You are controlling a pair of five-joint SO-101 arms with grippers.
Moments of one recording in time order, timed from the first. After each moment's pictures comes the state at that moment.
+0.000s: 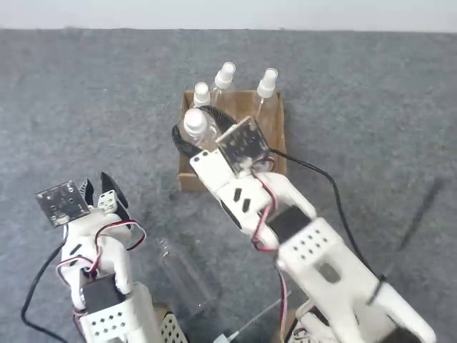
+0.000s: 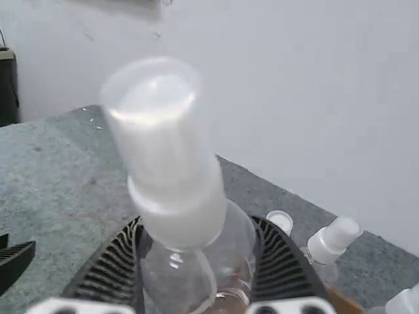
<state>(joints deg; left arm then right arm) -25.2 -103.3 94.4 47.8 11.9 -41.6 -37.0 52.0 0.7 4.7</state>
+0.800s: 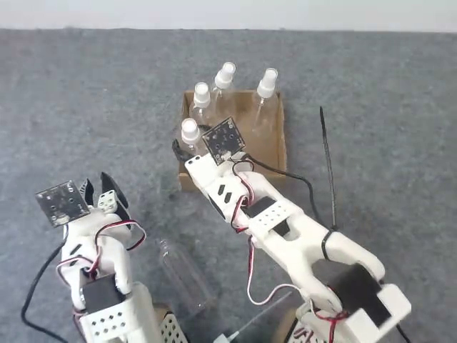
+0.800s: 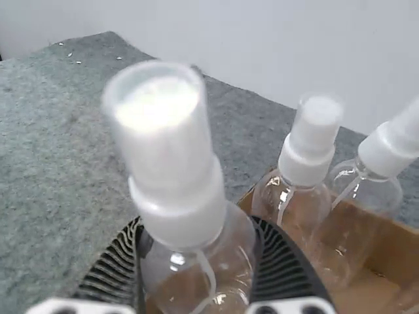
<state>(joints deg) -25.2 -103.3 94.4 47.8 11.9 -40.7 -6.0 52.0 -21.7 0.3</state>
